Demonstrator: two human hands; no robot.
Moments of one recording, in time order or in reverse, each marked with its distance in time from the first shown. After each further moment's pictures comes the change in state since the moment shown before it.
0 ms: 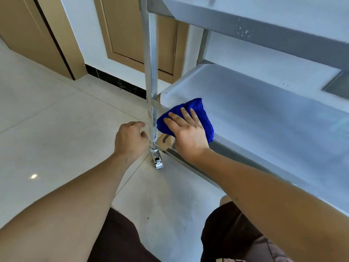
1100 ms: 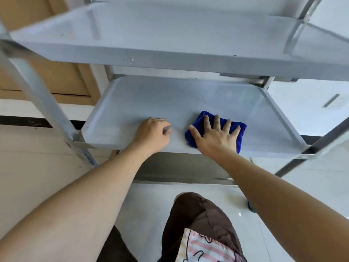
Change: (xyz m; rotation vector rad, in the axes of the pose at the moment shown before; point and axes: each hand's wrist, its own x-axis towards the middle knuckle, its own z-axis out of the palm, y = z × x) left_hand 0.038 0.248 0.079 -0.089 -0.374 0.698; right_hand -0.135 0.181 -0.081 -0.199 -0.242 1.139
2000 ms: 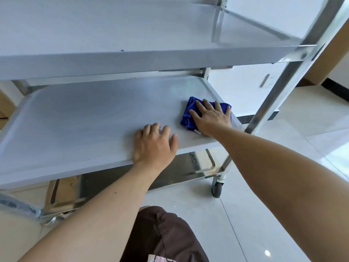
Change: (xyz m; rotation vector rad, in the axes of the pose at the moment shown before) left_hand 0.020 0.154 0.092 0.223 0.116 0.157; right_hand 0.075 0.178 -0.012 0.004 -0.005 0.132
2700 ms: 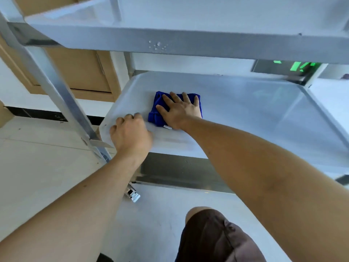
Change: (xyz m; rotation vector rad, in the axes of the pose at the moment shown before) left_hand -0.067 -0.219 -0.082 0.255 -0.013 -0.690; right_hand -0.021 -0.341 0.039 0.062 -0.017 -0.617
